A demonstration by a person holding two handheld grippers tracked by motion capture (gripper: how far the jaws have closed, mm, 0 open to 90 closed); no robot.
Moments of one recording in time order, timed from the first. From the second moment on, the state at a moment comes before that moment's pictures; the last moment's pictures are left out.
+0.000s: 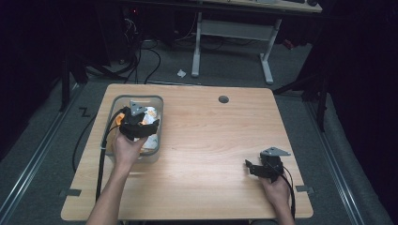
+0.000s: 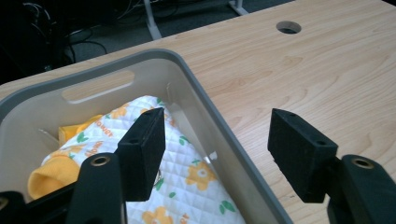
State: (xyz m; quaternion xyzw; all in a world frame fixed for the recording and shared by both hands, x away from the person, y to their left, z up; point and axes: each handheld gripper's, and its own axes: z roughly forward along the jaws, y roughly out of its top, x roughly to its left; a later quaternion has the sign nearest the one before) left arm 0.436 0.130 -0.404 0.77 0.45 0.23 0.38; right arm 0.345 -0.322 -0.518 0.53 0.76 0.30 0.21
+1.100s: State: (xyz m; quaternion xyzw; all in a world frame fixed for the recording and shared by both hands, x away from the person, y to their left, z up) left arm 0.406 0.097 -0.404 0.78 0.41 0.20 0.43; right arm 0.345 -0.322 -0.518 0.53 0.76 0.30 0.21
